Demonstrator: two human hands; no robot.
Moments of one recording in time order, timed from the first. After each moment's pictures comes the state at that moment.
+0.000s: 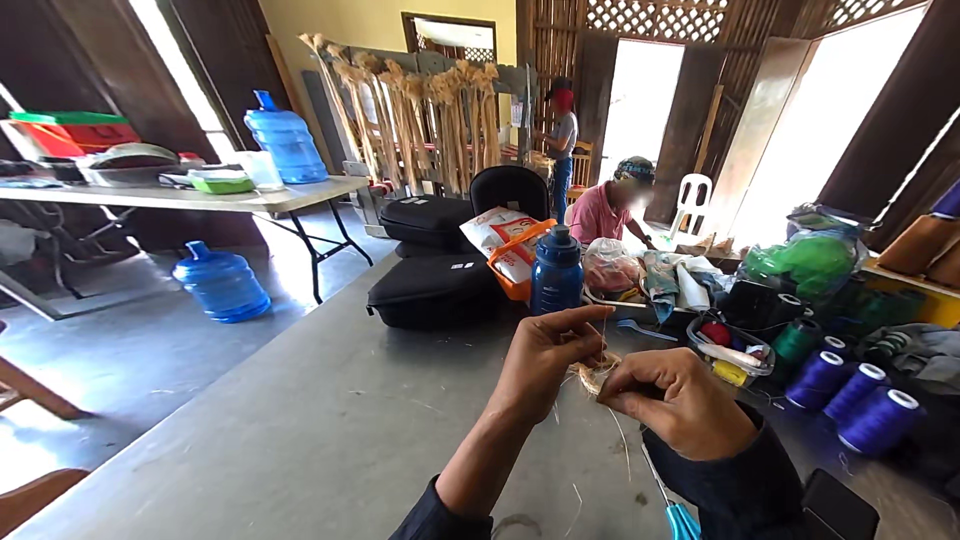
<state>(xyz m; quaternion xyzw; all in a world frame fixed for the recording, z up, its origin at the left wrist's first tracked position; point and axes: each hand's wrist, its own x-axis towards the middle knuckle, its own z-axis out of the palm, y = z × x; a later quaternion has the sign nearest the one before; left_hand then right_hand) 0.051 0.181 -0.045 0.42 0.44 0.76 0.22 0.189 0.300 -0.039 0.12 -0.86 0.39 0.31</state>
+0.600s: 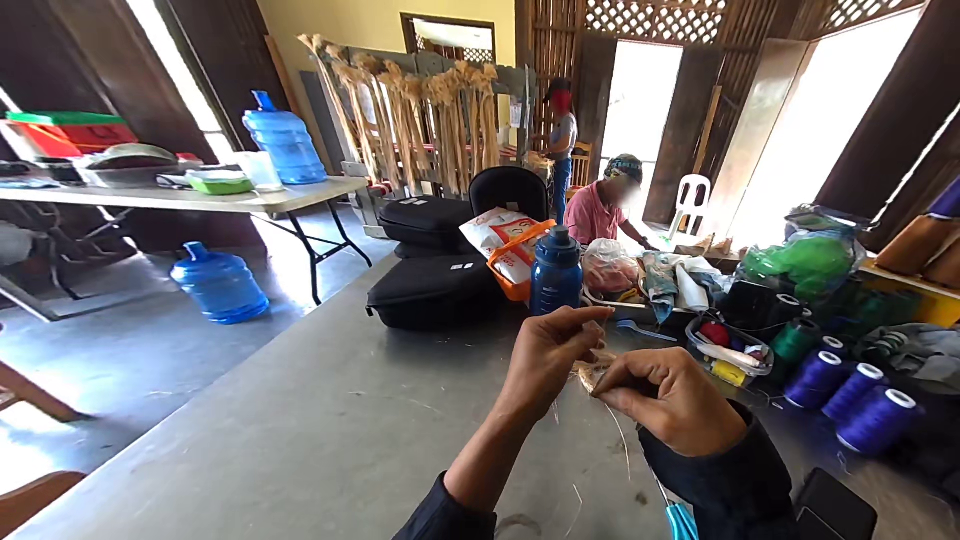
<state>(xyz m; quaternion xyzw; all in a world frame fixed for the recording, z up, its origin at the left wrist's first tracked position) 0.047 0.187 -0.049 0.43 0.50 0.73 0.17 0.186 0.295 -0.039 0.08 -0.85 0.43 0.29</state>
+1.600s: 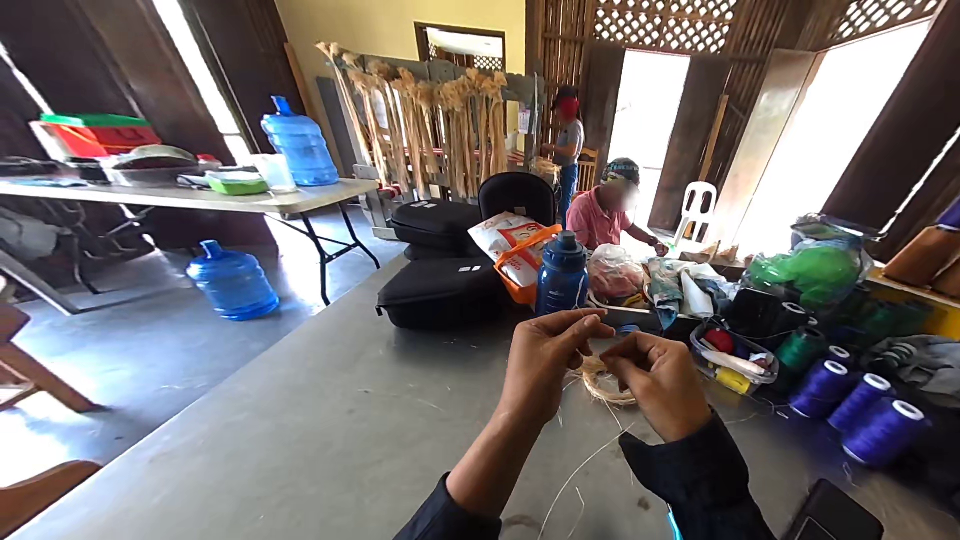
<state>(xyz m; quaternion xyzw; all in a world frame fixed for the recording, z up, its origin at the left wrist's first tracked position) 0.059 0.181 -0.035 0.30 0.48 0.80 0.20 0.163 0.282 -0.045 -0.14 -0.80 0.45 0.38</state>
